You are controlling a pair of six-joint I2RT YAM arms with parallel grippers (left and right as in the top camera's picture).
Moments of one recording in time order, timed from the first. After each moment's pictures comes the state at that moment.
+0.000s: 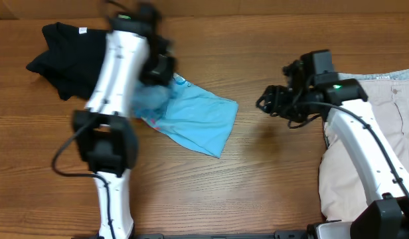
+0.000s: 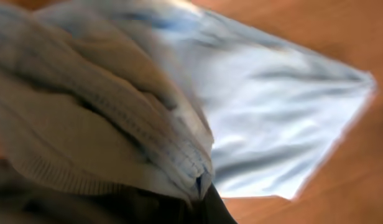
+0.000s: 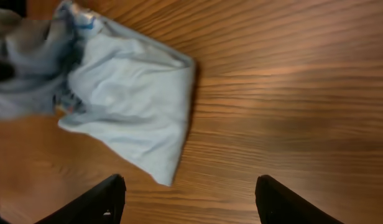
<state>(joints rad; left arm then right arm) -0.26 2.25 2.15 -1.43 0.20 -0.04 0.11 1.55 1.28 -0.93 -0.41 0.36</state>
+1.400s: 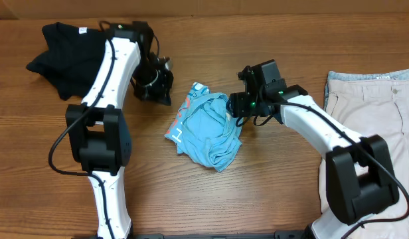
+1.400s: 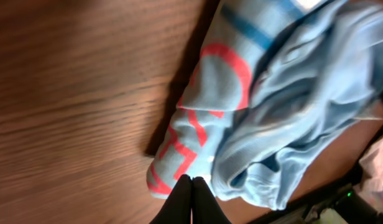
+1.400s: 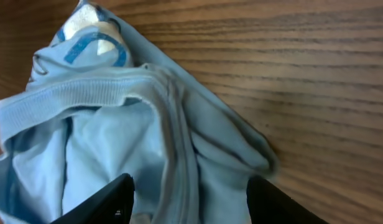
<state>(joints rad) -0.13 2.25 2.01 -1.49 0.39 -0.01 0.35 1.82 1.18 -0.44 -0.31 0.24</state>
